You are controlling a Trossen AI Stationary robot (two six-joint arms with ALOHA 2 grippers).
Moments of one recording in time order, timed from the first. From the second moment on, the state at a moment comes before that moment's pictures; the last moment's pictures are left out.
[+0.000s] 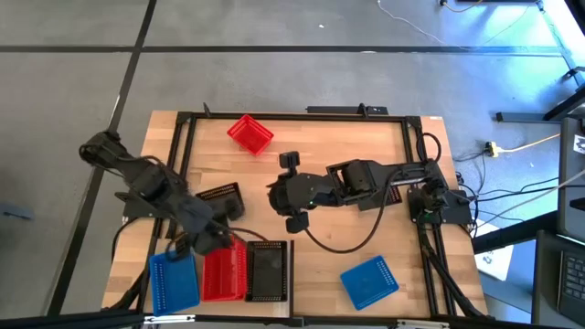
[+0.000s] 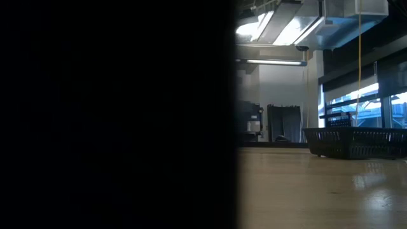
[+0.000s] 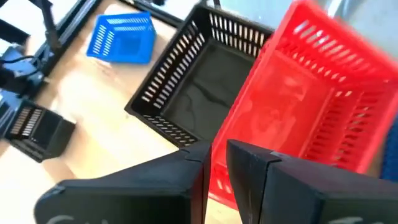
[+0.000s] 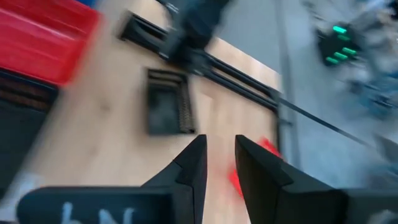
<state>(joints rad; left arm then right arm) -0.56 1.31 1.52 -0.98 -0.03 0.45 0.27 2.03 2.35 -1.00 0.45 -0.31</state>
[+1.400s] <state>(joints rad) -0.56 0.87 1.52 -1.15 -0.45 -0.34 0.30 2.24 2.33 -0.58 -0.15 -0.21</state>
